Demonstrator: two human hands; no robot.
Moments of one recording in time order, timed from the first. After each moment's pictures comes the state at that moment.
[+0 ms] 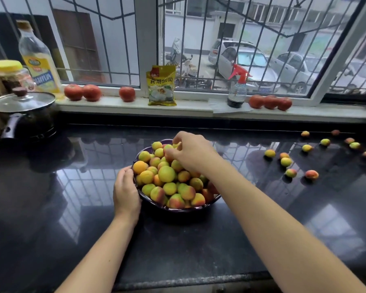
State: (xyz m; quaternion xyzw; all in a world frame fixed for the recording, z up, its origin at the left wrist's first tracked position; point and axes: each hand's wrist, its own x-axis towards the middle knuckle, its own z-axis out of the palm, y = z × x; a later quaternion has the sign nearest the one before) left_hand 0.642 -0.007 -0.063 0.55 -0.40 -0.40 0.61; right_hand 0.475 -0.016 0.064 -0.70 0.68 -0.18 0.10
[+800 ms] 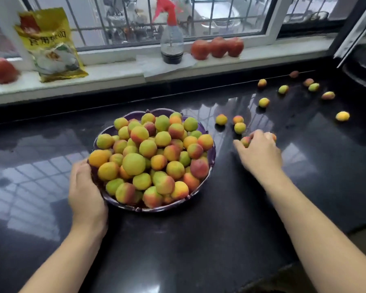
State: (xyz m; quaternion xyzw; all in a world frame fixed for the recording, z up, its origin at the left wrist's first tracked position) left_hand 0.508 -0.047 -0.065 0.54 -0.38 -0.46 0.60; right_hand 0.168 0.019 -0.057 -0.35 0.91 -0.23 0.03
